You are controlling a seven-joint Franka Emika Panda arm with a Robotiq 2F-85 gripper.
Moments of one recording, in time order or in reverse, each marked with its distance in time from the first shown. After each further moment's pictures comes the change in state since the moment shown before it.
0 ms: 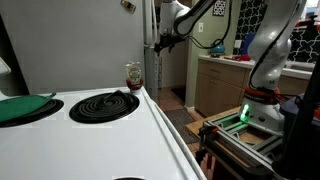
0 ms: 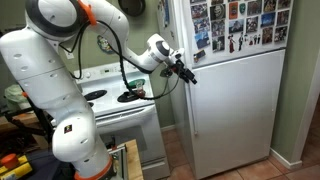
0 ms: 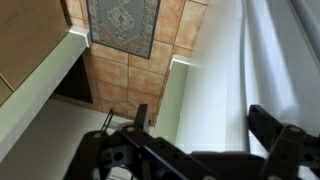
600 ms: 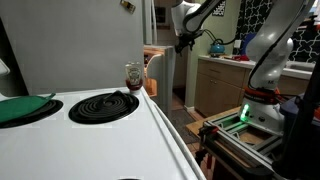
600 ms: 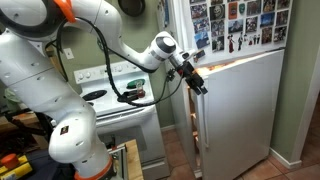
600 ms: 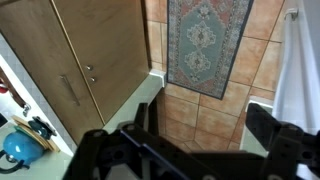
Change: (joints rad) arm -0.088 -0.128 -0.080 -0.088 0.007 -0.293 -0.105
